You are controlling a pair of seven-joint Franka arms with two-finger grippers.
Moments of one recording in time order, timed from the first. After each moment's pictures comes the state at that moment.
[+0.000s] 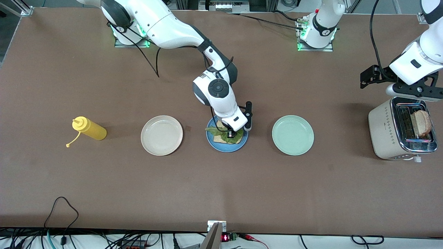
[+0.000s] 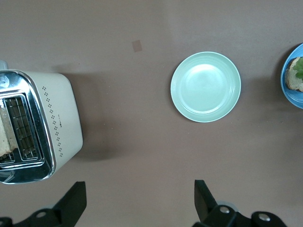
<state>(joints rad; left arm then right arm) 0.00 -0.02 -0.07 -1.70 0.02 1.61 0.07 0.79 0.99 -0.01 -1.16 0.05 2.38 -0.74</state>
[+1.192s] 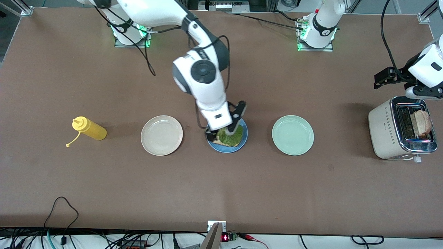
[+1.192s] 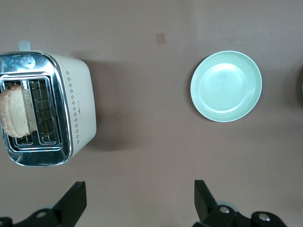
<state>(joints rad) 0.07 -0.02 -0.06 -1.68 0.04 1.57 0.06 0.75 0.75 -0.16 -1.10 0.05 2.02 -0.48</state>
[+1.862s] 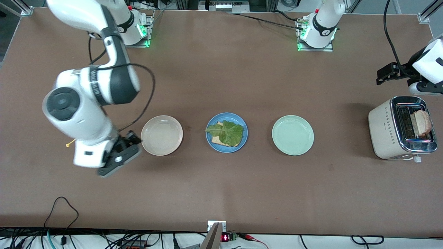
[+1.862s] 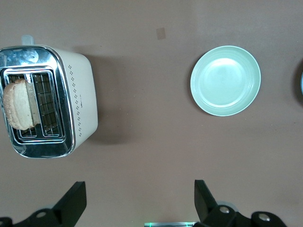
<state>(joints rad) 0.07 -0.02 -0.06 -1.65 0.04 1.53 0.06 0.44 0.66 -0.32 -1.12 0.12 1.87 -0.49</state>
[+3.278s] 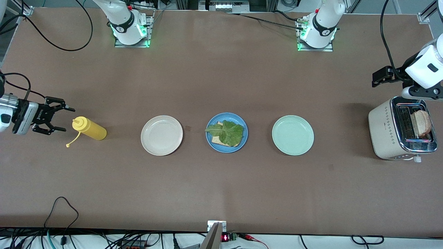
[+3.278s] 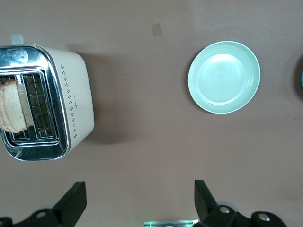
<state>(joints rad) 0.07 0.01 -0.07 -1.65 0.04 1.53 0.06 -0.20 0.41 -0.22 -1.82 0.67 1.83 -1.73</state>
